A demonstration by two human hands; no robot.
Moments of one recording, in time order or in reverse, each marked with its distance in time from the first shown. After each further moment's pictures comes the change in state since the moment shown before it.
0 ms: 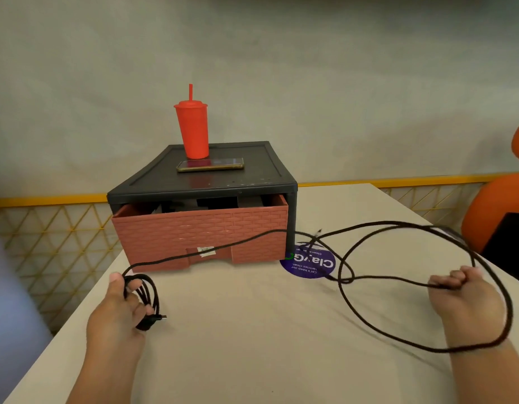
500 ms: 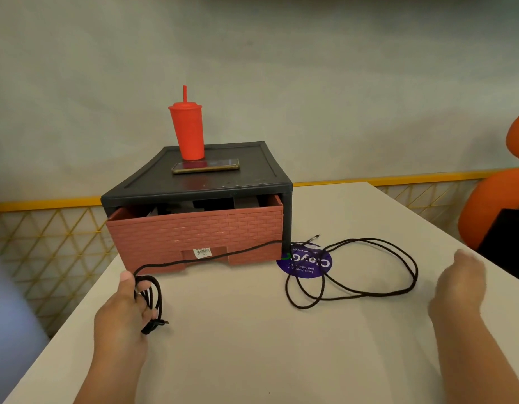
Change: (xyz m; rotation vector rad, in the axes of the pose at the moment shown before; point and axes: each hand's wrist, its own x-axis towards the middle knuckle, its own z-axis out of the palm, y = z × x) left_hand 0.003 -0.011 0.004 0.168 0.021 0.079; right_hand -0.005 0.006 0.011 -0.618 0.183 -0.325
